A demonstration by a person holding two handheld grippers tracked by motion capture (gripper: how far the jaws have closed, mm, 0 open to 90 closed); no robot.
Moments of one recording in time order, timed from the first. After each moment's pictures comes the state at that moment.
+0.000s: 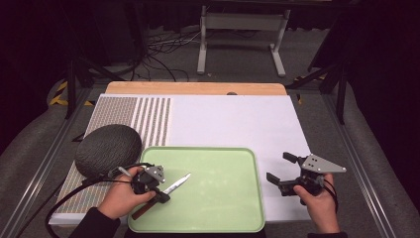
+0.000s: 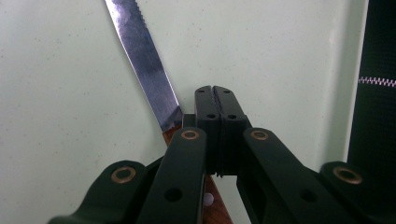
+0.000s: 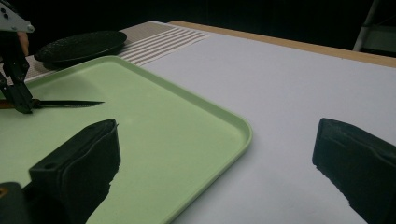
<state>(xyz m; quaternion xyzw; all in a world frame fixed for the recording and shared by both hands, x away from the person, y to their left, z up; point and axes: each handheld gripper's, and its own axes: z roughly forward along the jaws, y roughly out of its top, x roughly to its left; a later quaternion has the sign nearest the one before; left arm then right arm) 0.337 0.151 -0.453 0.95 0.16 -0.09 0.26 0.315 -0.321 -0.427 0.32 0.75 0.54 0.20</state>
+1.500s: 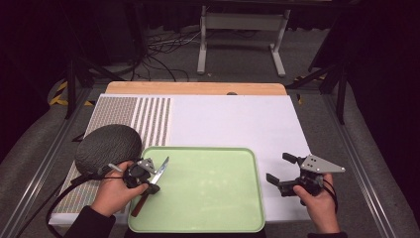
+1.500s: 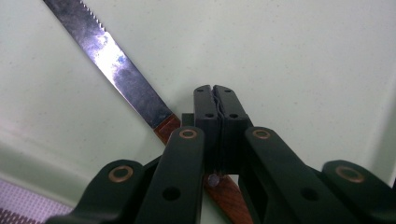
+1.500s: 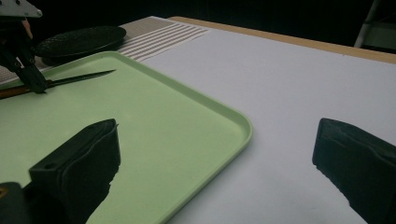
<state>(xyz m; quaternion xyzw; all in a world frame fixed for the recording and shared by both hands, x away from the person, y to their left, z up) 0.347 0.175 -0.447 0.94 0.24 -0.04 0.24 0.316 -0.321 -0.428 0.32 0.76 0.53 0.20</state>
